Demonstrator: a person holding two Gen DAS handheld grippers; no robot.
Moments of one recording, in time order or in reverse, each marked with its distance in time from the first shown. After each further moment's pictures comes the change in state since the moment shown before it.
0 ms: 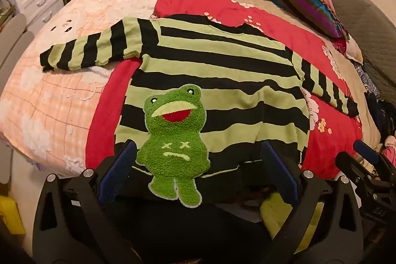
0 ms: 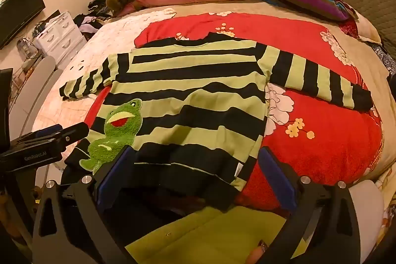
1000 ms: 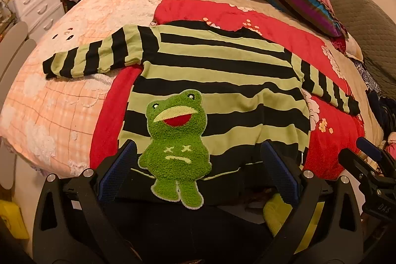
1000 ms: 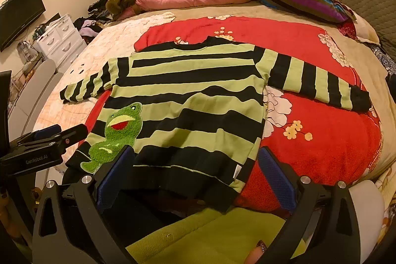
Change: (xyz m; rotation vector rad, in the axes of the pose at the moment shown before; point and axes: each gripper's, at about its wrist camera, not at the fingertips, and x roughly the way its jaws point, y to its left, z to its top) left arm -0.007 -0.001 0.004 0.022 -0.026 0.018; right arm -0.006 -0.001 0.000 0.006 -0.013 0.008
